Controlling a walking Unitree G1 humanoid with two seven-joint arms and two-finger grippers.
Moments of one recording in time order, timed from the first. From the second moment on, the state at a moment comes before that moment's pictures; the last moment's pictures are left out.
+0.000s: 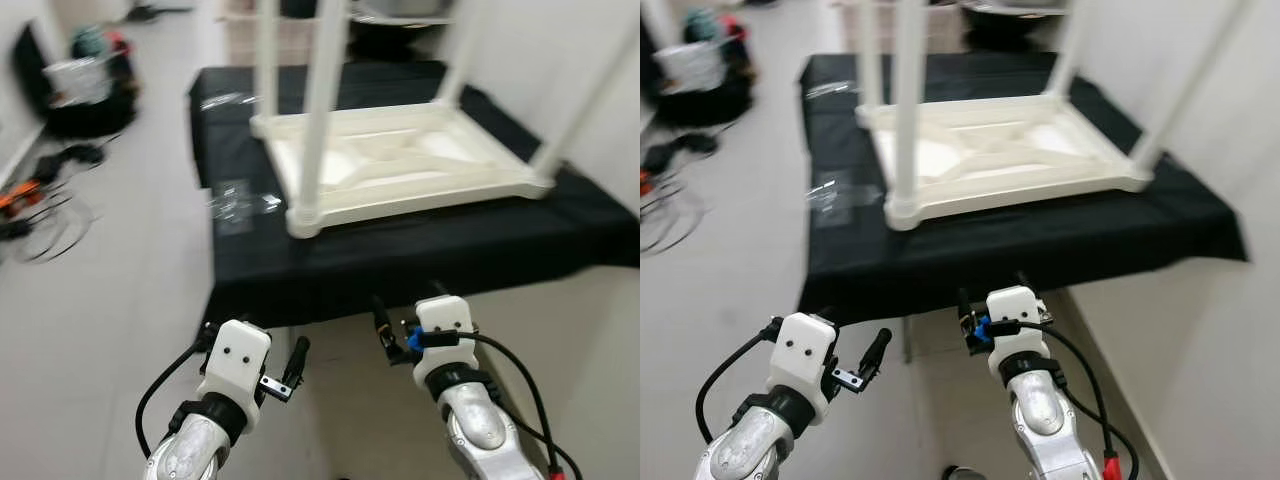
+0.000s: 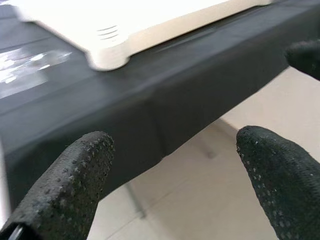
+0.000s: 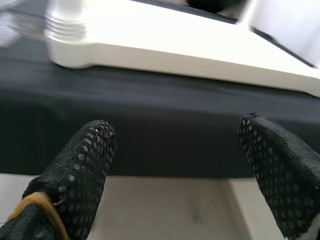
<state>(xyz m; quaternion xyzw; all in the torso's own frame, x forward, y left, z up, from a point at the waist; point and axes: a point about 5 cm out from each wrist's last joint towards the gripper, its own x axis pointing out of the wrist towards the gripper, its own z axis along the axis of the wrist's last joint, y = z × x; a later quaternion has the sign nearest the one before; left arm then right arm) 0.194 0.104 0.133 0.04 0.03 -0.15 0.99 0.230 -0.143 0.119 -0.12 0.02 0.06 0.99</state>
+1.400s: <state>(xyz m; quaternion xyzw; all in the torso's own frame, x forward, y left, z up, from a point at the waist) 0.214 0.194 0.210 0.07 -0.13 0.12 0.98 0.306 -0.192 0.200 -0.07 -0.11 -0.10 0.99</state>
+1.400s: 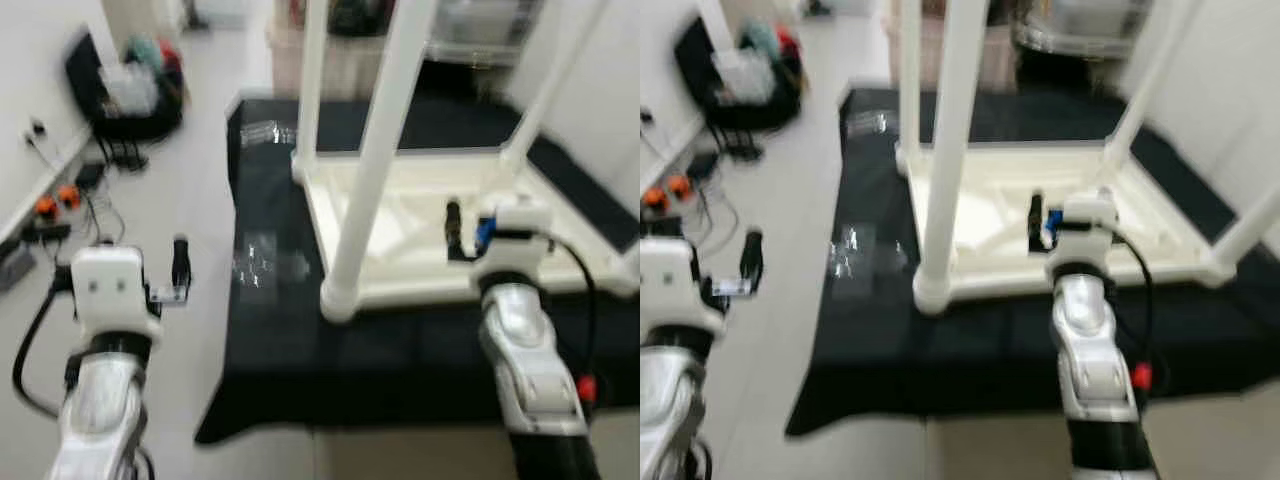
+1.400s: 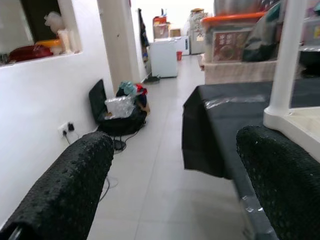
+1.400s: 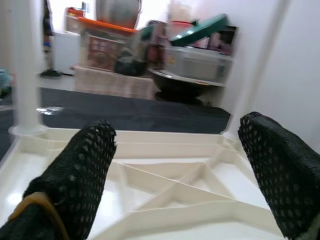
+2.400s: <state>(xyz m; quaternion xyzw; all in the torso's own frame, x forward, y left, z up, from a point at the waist) 0.174 0.087 0.152 -0.01 0.04 -0.34 0.94 0.342 -0.270 0.176 -0.15 0.16 0.14 0.97</state>
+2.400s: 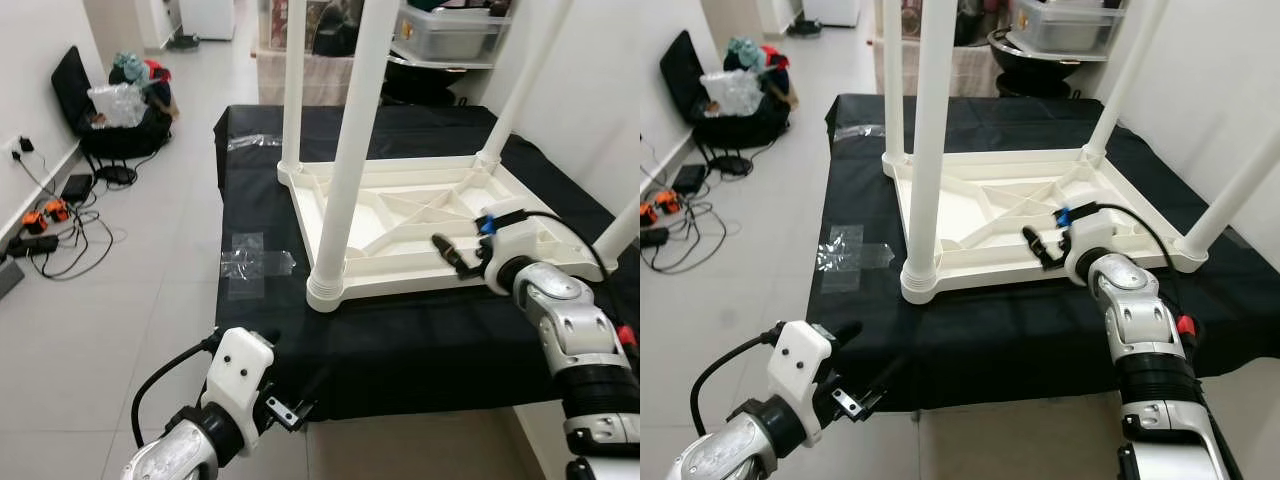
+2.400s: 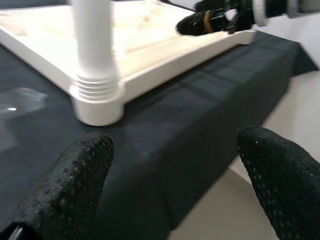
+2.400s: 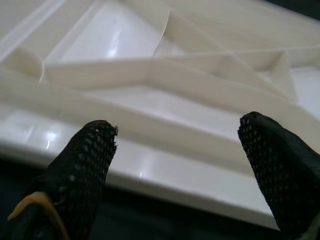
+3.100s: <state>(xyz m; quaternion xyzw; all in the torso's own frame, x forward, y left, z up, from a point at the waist) 0.157 0.066 0.148 -0.02 0.03 -0.39 0.92 0.350 -0.250 0.228 -0.01 0.06 0.46 0.88</state>
